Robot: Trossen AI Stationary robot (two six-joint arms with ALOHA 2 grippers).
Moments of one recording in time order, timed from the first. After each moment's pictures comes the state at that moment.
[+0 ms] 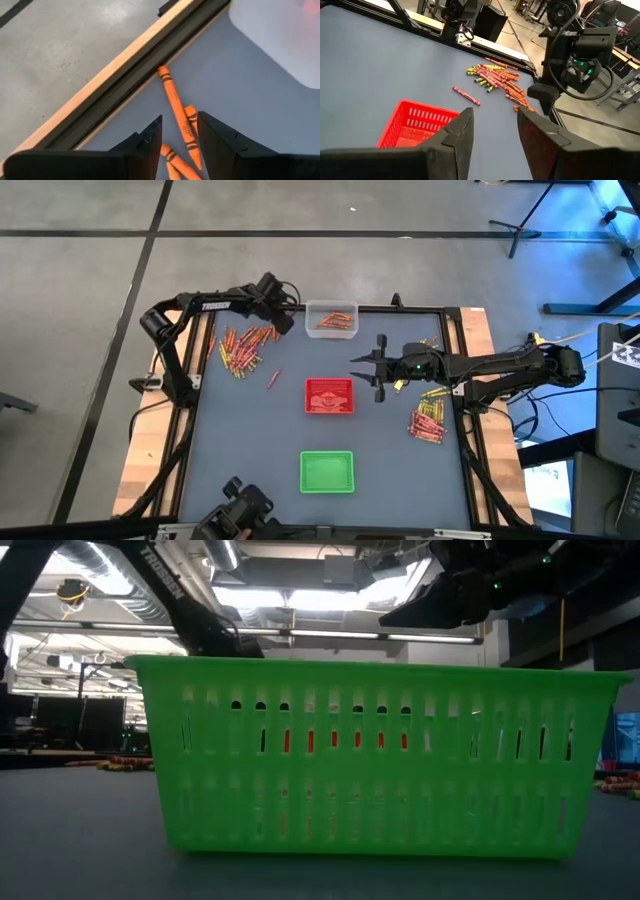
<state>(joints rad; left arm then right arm) 0.84 1.82 1.10 -0.30 -0.03 0.03 -0.09 1.18 0.61 0.32 0.02 -0.40</state>
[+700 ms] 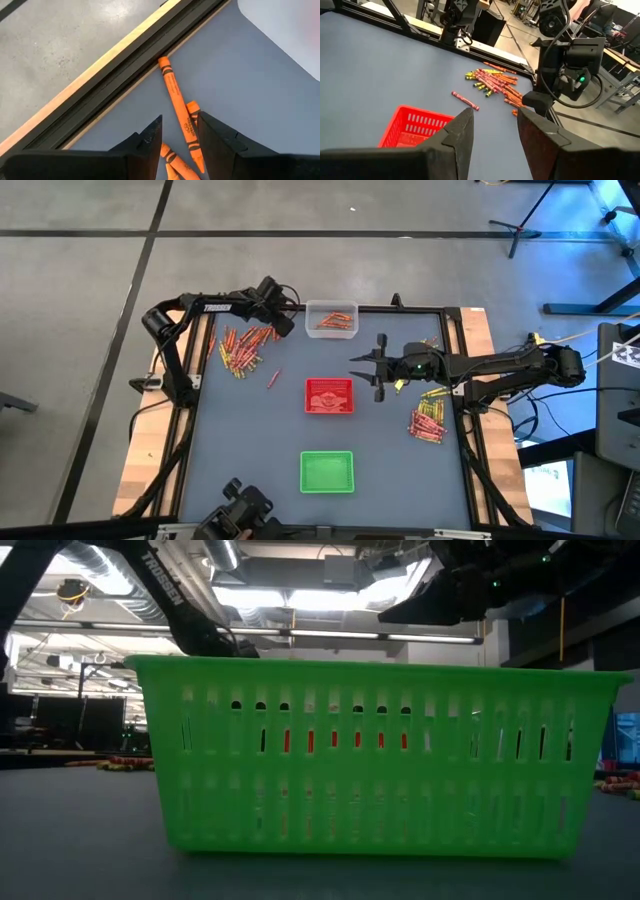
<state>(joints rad) 0.84 1.84 1.05 -0.23 -0.03 0.00 -0.09 1.18 0.61 0.34 0.02 -0.39</state>
